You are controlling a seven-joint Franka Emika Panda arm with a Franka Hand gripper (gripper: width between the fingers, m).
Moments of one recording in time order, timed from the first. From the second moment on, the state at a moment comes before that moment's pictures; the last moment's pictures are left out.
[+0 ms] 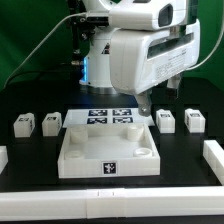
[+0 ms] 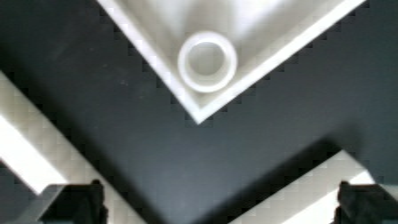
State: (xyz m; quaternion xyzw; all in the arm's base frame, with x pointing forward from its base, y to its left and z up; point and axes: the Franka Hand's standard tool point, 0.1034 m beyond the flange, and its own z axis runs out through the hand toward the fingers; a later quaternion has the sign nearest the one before) arm 0.556 0.057 0.109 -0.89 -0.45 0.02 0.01
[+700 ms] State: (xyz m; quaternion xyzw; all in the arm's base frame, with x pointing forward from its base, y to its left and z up) arm 0.497 0.057 0.102 -0.76 -0.65 0.01 0.00
